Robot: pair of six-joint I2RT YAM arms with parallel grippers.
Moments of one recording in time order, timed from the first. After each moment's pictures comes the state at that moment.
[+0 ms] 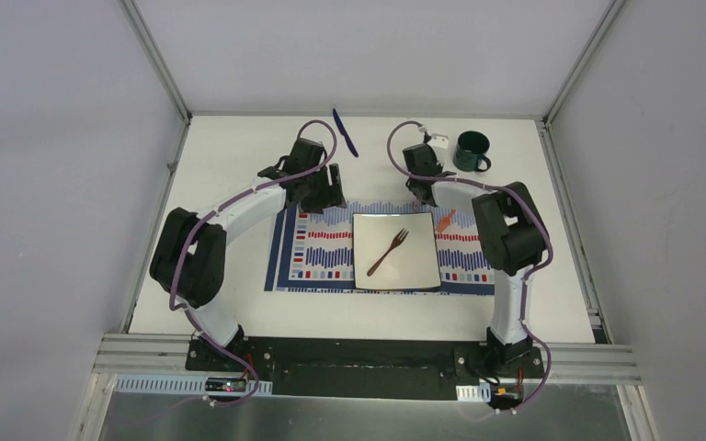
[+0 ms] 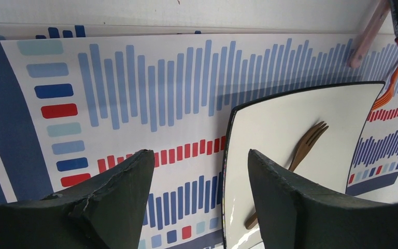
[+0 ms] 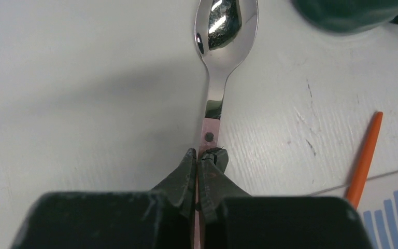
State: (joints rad) left arm -0.48 1.69 1.20 -0.31 0.13 -0.48; right arm 0.46 2.04 1.29 -0.08 0.53 0.47
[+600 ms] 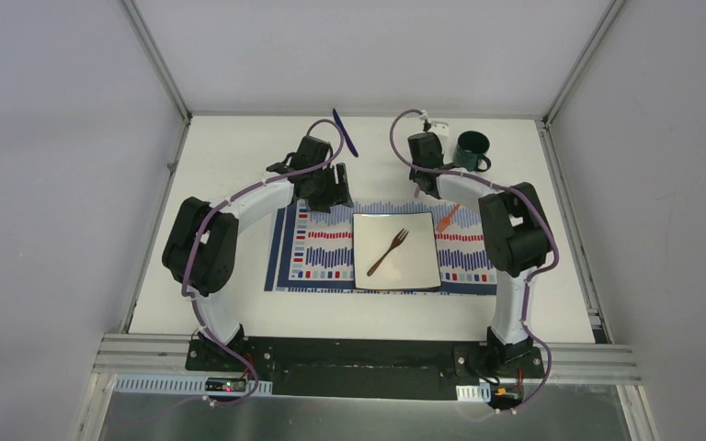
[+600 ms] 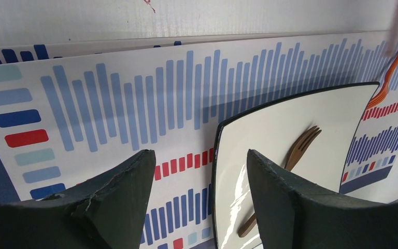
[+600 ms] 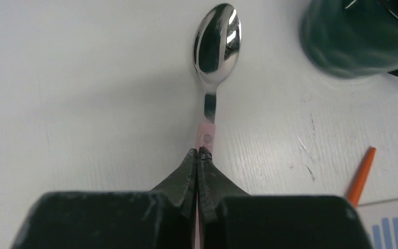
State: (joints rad) left arm -0.48 1.79 1.26 -0.29 0.20 -0.48; right arm 0.43 2.03 1.37 -0.06 0.44 0.41
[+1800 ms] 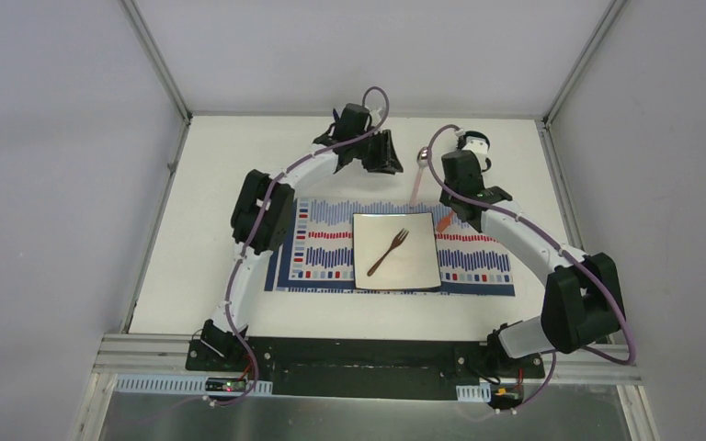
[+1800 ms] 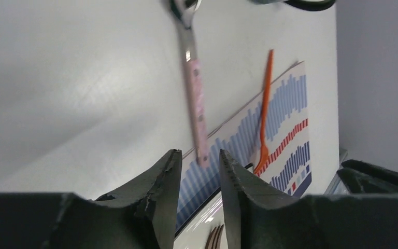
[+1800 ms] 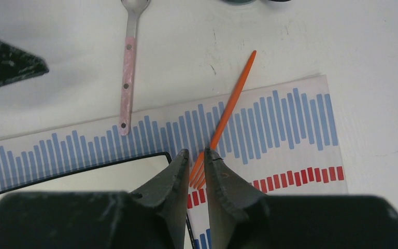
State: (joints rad) left arm -0.52 2.33 1.91 -0.13 0.53 -0.53; right arm 0.42 1.45 1.02 -0.33 0.45 0.40
